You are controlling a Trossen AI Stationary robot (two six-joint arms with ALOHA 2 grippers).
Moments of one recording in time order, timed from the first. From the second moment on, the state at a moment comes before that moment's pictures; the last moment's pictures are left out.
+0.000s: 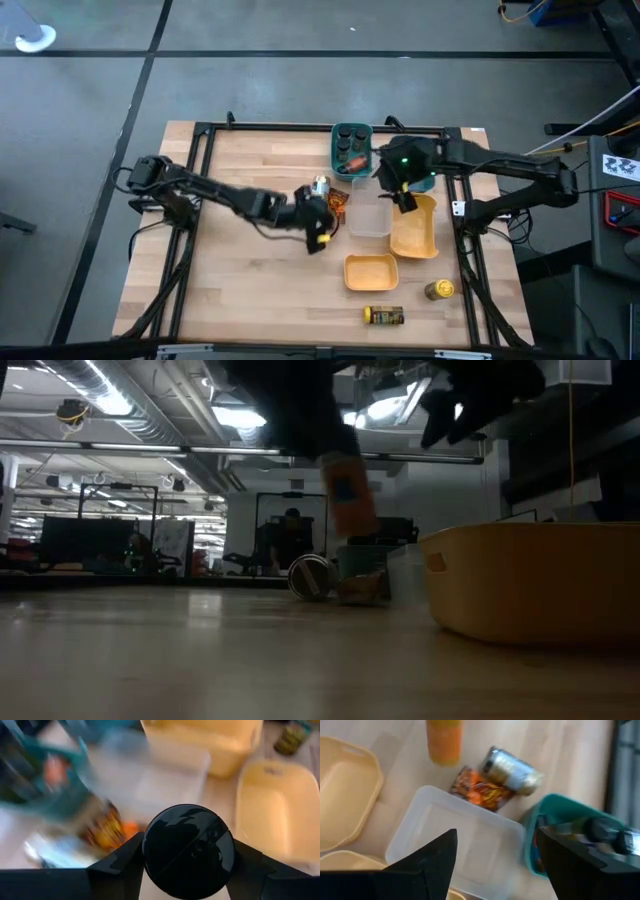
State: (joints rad) left arm -0.18 1.67 1.23 -0.29 -0.37 -0.30; right arm -0.19 1.25 1.20 -0.88 -0.11 -0.55
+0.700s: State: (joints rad) left arm 0.30 1.79 1.33 0.17 -0.13 0.00; right arm -0.20 1.03 1.20 -0.87 -0.03 -0.42
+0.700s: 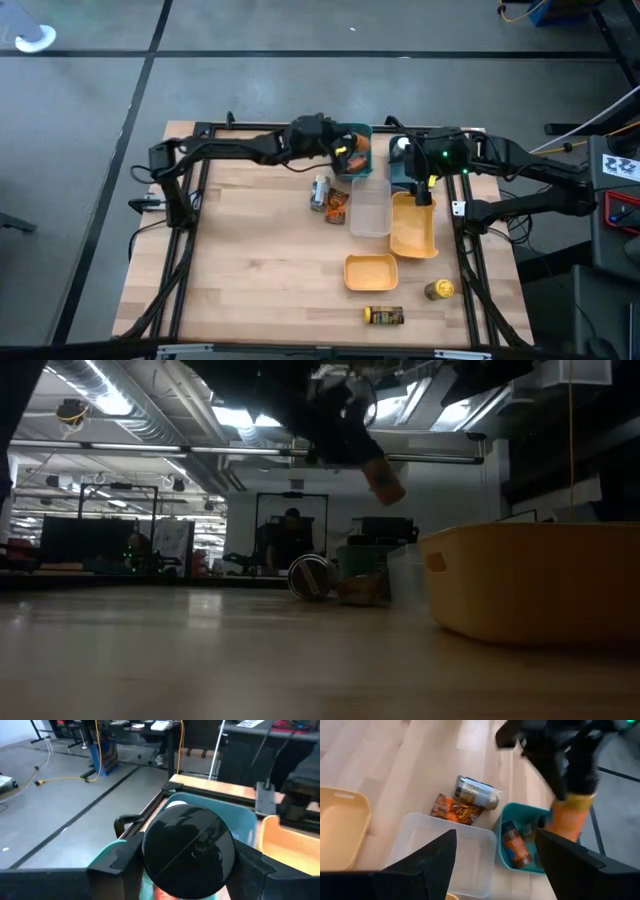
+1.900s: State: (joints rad) left arm 0.36 2.10 1.44 0.18 -0.19 -0.02; right arm -0.60 1.19 1.20 -0.77 -0.33 -0.45
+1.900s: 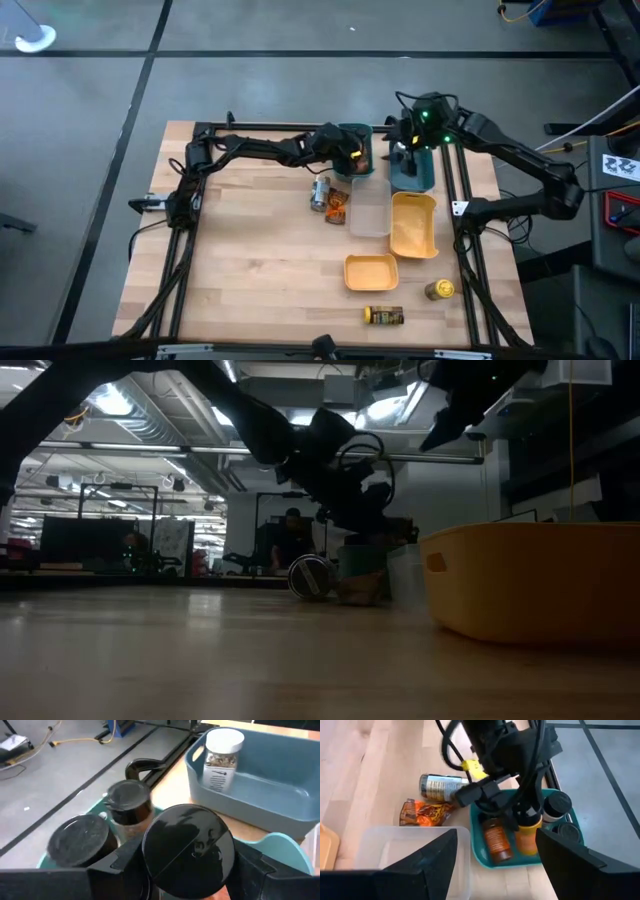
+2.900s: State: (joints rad) left arm 0.36 2.10 1.44 0.17 -0.19 -0.02; right arm -0.60 1.23 1.20 -0.76 -0.33 -0.45
